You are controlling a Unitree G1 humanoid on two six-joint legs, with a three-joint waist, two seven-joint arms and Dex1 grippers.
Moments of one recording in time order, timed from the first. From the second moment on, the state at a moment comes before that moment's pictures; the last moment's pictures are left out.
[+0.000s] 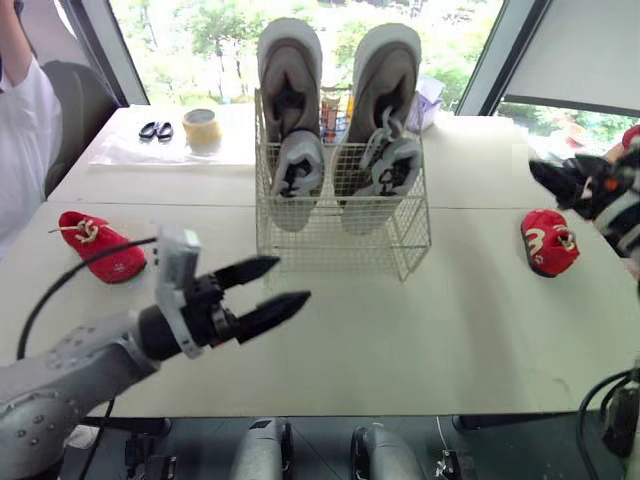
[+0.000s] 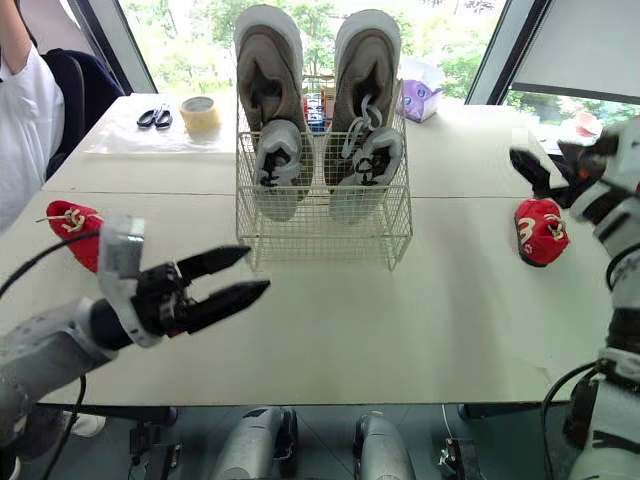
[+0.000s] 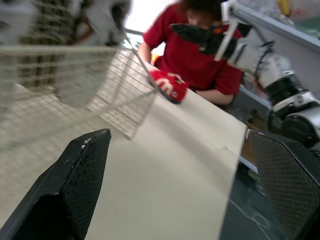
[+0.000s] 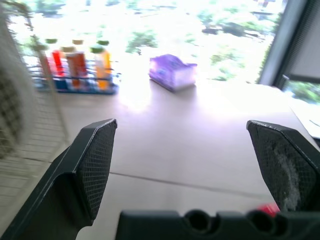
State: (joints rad) left arm -0.04 0.72 0.27 -0.82 -1.41 0.84 -0.33; right arm -0.52 -0.78 -0.46 0.31 0.47 0.45 0.52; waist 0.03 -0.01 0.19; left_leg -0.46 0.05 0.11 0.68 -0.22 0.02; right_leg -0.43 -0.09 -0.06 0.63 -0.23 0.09
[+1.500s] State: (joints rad) left arm -0.01 0.74 0.12 -0.77 -1.18 0.78 -0.39; right arm -0.72 -0.61 -0.44 1.18 0.25 -0.13 0.31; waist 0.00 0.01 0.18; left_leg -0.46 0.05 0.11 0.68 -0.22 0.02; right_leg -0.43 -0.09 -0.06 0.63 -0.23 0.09
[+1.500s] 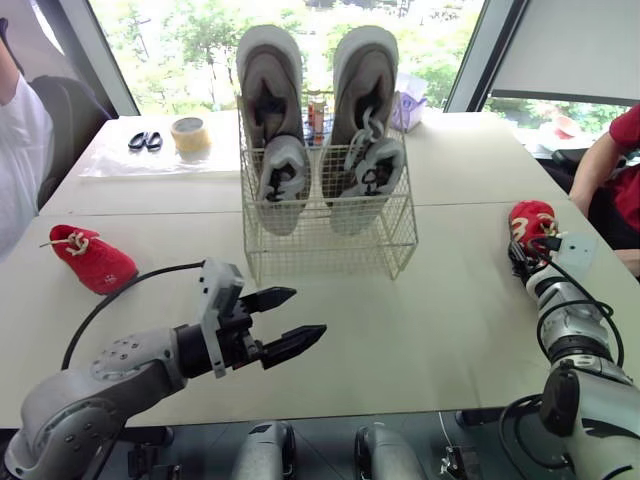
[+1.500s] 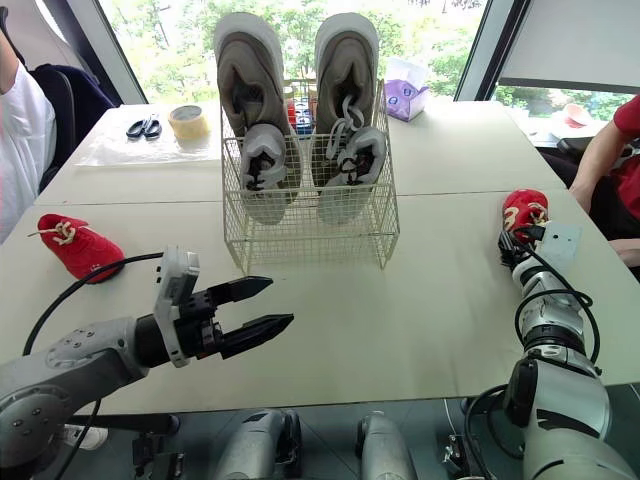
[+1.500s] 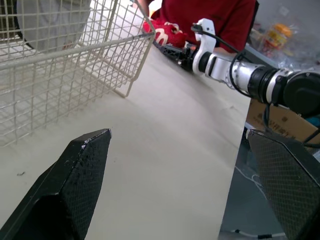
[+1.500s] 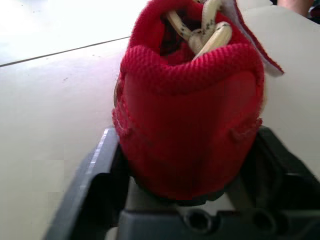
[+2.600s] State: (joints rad) left arm -1.22 0.96 0.22 0.36 -1.28 1.02 -1.00; right arm -1.32 -0.76 0.06 0.25 0.28 -0.10 1.22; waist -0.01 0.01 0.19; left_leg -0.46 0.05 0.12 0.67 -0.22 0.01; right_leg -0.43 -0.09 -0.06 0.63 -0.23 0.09
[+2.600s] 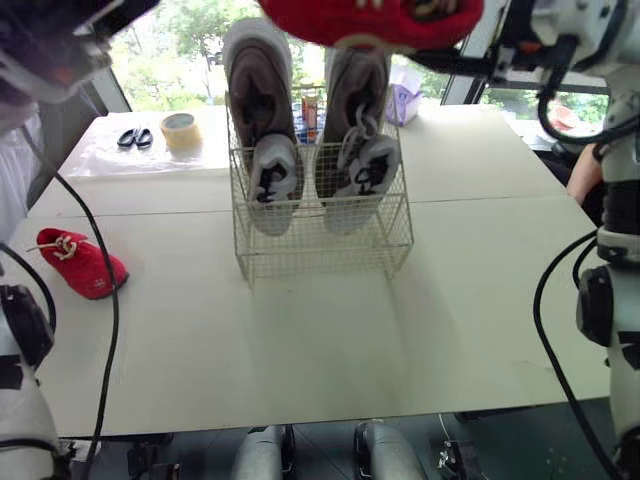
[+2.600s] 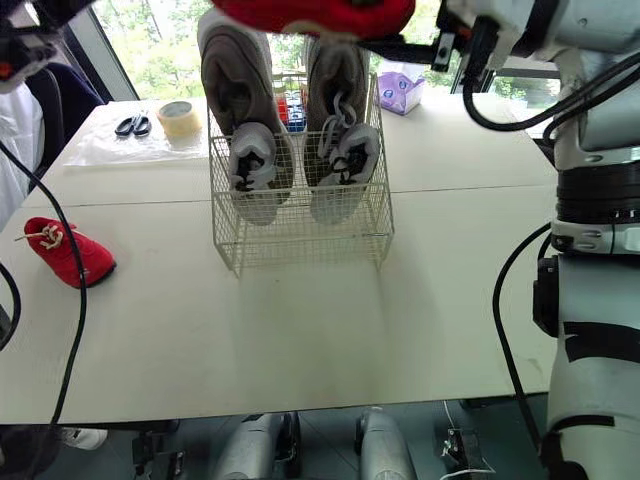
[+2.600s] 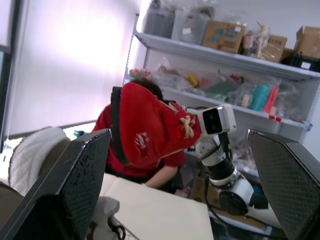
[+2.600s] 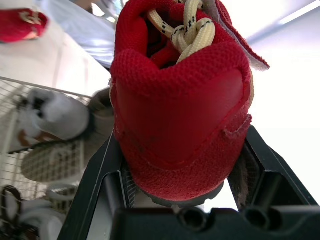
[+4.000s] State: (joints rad) left arm -0.70 0.02 0.38 -0.28 -1.45 0.67 -0.27; right arm -0.88 -0.17 -0.37 -0.21 1.48 0.78 0.17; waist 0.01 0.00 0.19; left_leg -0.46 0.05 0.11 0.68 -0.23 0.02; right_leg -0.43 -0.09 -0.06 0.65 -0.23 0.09
